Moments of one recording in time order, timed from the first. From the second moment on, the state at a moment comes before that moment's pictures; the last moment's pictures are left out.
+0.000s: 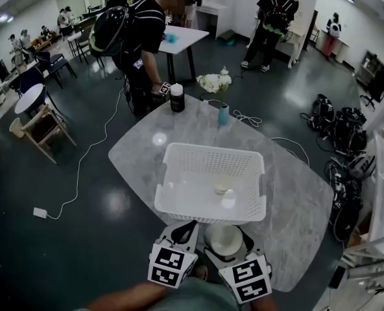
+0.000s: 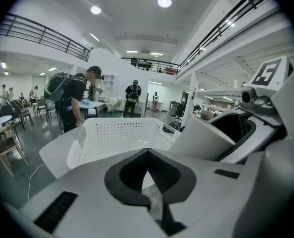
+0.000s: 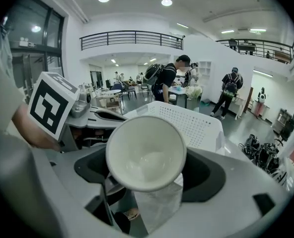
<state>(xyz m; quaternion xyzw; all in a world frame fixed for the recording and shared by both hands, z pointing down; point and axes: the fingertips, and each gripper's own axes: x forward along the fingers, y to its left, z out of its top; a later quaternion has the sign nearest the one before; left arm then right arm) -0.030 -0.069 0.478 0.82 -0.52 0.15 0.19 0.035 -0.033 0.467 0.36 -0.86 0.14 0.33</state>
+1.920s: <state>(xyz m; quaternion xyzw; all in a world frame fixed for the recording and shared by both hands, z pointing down) -0.098 -0.240 0.480 0.81 -0.51 0.19 0.20 -0.066 -0.216 0.562 0.24 -0.85 0.14 0.44</state>
